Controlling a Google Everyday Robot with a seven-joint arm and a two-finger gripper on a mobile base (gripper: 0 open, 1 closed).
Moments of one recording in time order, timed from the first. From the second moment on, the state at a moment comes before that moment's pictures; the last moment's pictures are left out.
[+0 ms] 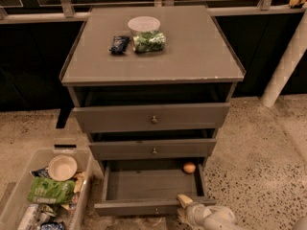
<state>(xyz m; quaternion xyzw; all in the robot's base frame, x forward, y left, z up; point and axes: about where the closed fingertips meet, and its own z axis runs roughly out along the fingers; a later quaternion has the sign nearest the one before) 0.484 -0.162 0.143 -0.73 0.59 -0.03 0.33</state>
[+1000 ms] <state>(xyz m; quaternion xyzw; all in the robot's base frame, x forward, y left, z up) 0.453 -0.161 0.136 -0.74 0.58 -0.03 0.34</state>
